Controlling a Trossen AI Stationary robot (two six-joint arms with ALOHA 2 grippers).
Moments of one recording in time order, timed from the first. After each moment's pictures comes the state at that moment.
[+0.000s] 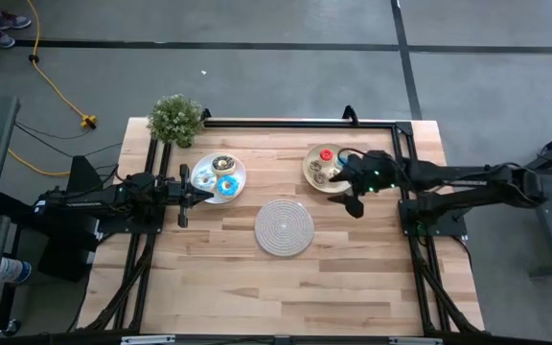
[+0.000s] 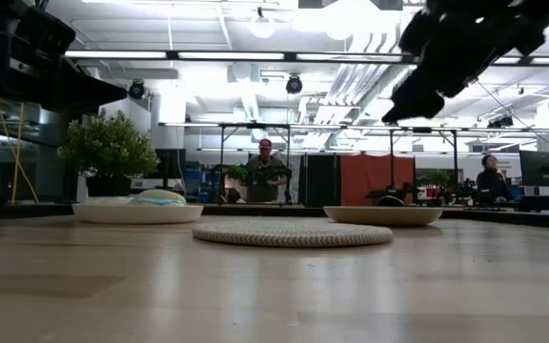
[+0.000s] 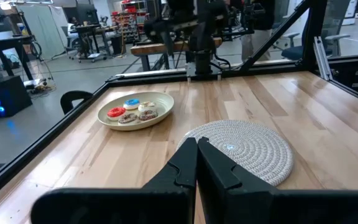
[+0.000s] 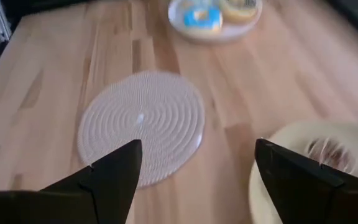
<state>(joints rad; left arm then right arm) 0.06 0.05 0.05 -0.06 -0.01 0.13 -0.21 0.97 0.57 -0.19 -0.15 0.09</state>
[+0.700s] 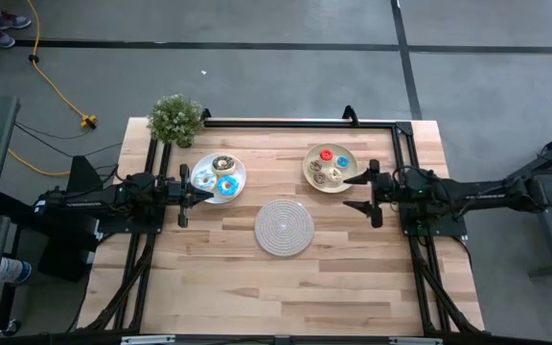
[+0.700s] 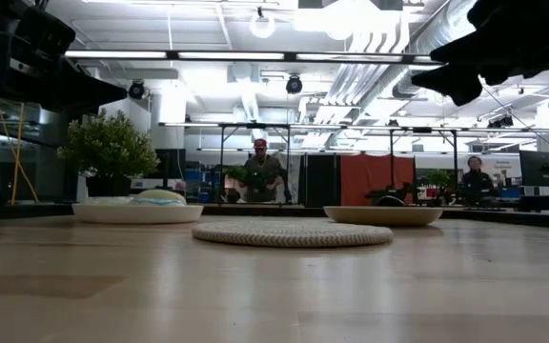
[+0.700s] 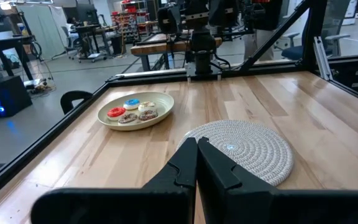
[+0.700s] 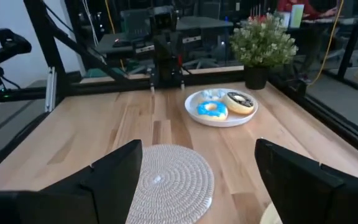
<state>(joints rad) 0.06 0.05 0.05 -0.06 -0.01 0.13 -0.04 0.48 0.23 0.13 0.02 0.08</state>
